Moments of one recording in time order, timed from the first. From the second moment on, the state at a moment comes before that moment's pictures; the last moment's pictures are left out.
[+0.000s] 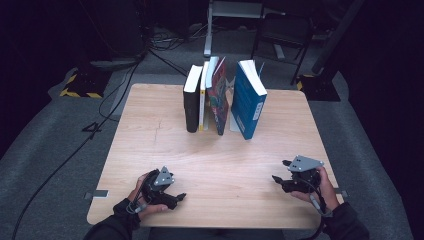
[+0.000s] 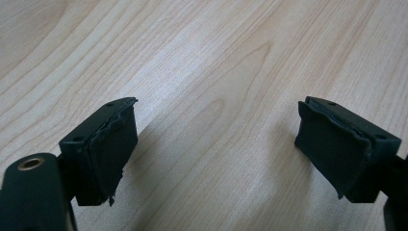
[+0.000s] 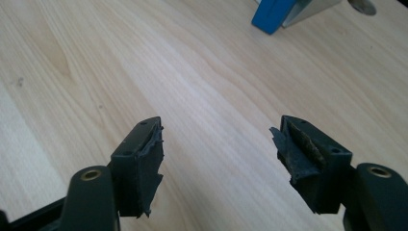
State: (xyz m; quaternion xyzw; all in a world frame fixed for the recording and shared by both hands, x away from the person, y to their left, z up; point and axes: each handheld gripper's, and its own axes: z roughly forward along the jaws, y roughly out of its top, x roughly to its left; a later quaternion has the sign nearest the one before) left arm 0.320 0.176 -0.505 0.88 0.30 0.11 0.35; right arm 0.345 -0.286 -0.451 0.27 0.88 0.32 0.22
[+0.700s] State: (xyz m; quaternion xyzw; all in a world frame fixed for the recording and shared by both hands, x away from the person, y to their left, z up) left arm 0.319 0.176 -0.505 0.88 0.30 0.11 0.35; right arm 0.306 -0.365 -0.504 0.37 0.83 0.38 0.17
